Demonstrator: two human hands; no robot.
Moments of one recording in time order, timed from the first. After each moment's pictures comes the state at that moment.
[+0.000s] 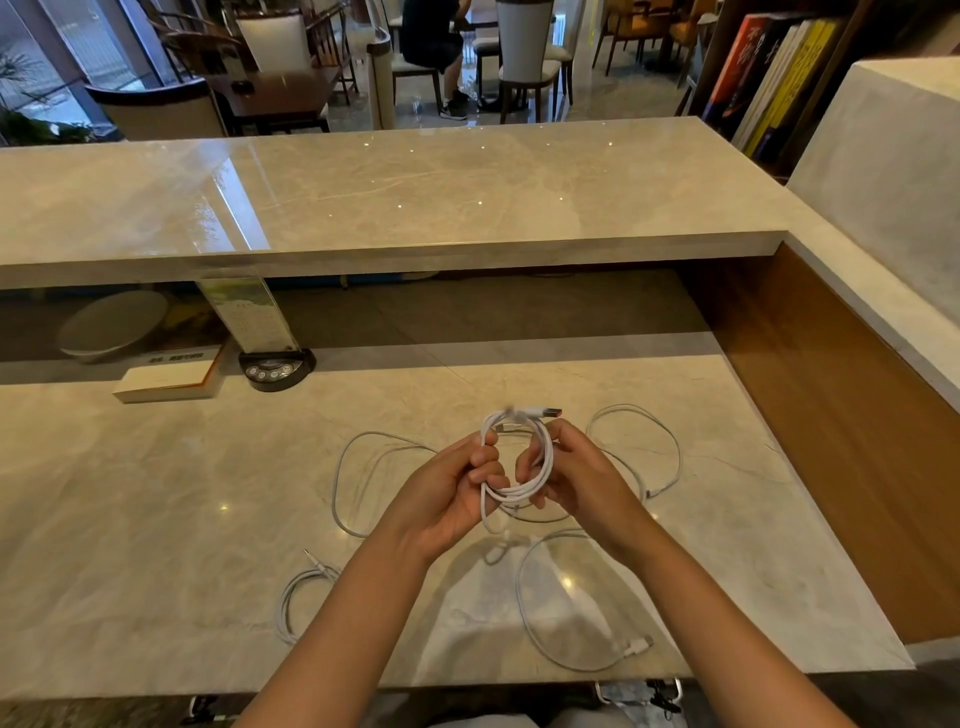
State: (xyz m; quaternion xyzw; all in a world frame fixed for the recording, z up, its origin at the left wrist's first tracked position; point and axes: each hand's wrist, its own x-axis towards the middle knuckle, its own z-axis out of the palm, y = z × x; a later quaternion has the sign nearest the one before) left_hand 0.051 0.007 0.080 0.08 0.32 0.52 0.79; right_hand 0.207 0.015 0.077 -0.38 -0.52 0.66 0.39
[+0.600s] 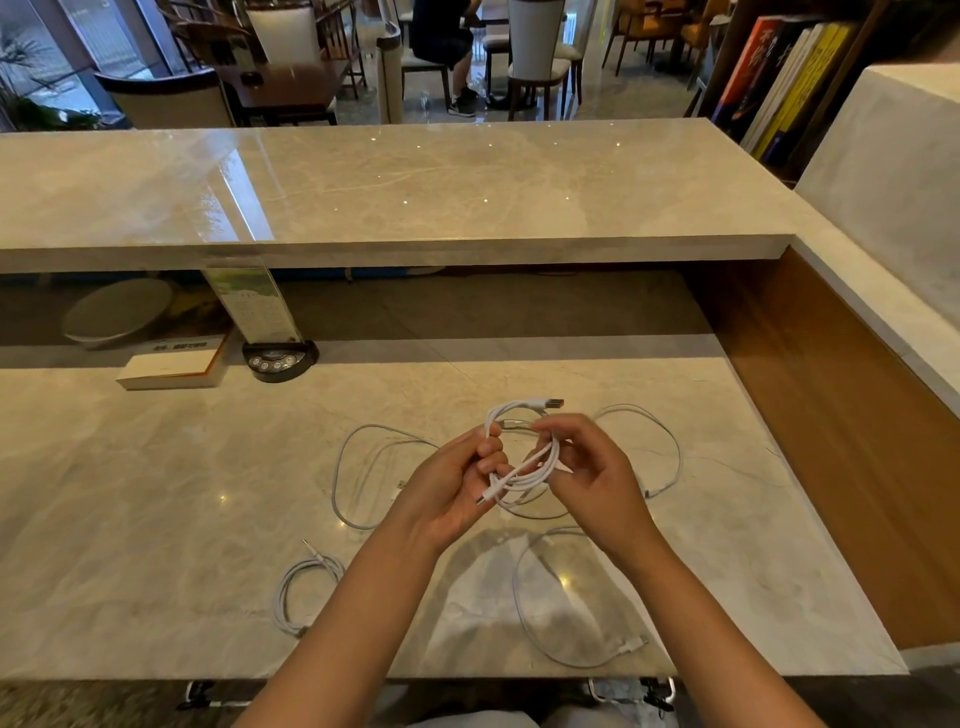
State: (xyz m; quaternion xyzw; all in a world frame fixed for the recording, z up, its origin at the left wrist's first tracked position) left_hand 0.057 0.010 0.081 0.05 0.34 0.54 0.77; right_hand 0.208 0.006 0.078 -0.38 -0.61 0.50 0.48
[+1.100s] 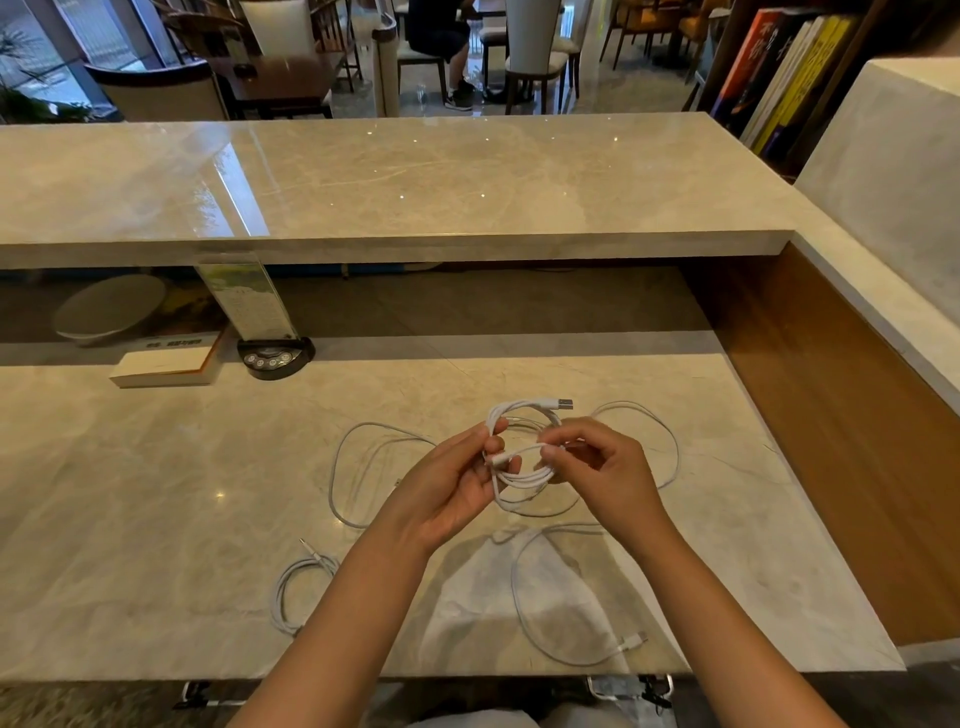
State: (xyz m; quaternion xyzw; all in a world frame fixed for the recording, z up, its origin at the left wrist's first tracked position) left_hand 0.054 0.007 0.083 0.09 0.35 0.53 0.77; right_hand 0.219 0.018 0.076 -0.47 -0.61 0.46 0.45
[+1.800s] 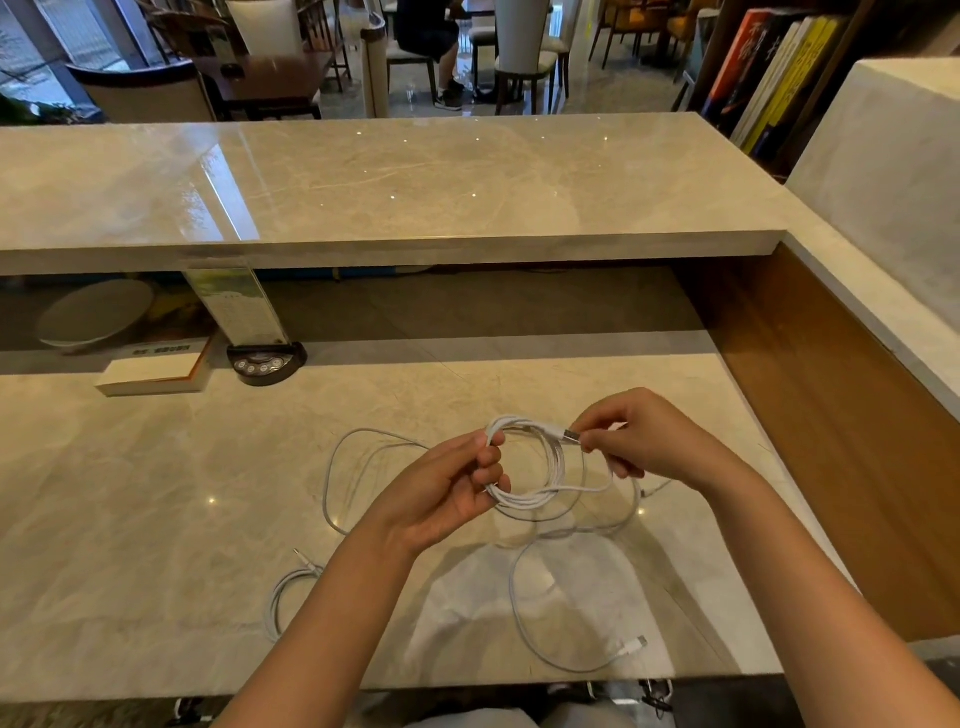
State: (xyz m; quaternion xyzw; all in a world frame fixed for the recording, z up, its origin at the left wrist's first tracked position) left_hand 0.041 0.010 0.081 0.18 0.34 0.46 0.80; right_hand 0.257 0.063 0.118 -0.57 -0.69 0.41 0.15
